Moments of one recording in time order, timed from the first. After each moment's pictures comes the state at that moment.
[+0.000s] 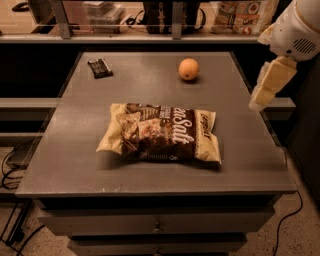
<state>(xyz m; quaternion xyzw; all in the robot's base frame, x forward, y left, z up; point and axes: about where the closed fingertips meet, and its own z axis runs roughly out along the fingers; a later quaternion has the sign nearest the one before) 0.553 -0.207 0.978 -0.60 0.77 -0.03 0.23</state>
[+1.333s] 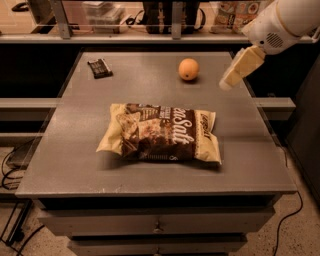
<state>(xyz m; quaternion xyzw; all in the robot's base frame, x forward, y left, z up) 0.628 -0.178 0.973 -0.54 0.77 0.03 0.33</state>
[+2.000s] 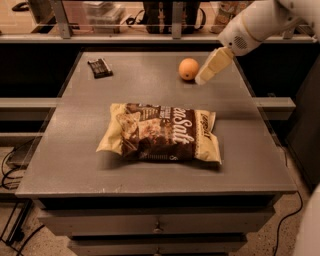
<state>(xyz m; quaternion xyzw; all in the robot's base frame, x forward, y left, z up) 0.697 -0.140 0.935 -0.52 0.78 0.09 0.34</state>
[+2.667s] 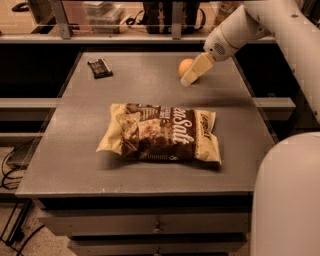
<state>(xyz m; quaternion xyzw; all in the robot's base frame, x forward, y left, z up) 0.743 -0.109 0.893 -0.50 0.79 0.13 0.32</state>
